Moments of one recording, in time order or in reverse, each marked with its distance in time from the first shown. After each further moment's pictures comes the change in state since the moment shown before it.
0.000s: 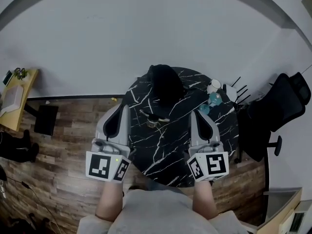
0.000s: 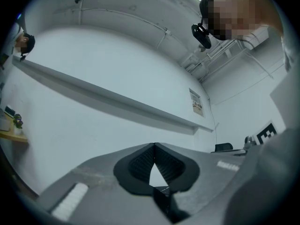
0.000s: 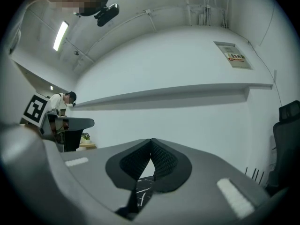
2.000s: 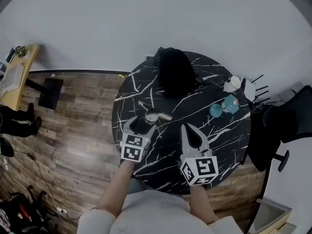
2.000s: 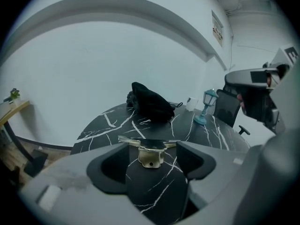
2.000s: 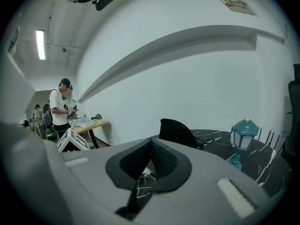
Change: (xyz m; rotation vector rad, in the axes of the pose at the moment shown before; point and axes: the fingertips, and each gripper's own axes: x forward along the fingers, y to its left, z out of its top) left arm 0.022 -0.006 -0.364 -0.047 0.873 0.061; right arm 0.038 -0.038 -0.188 0.168 0.385 0.162
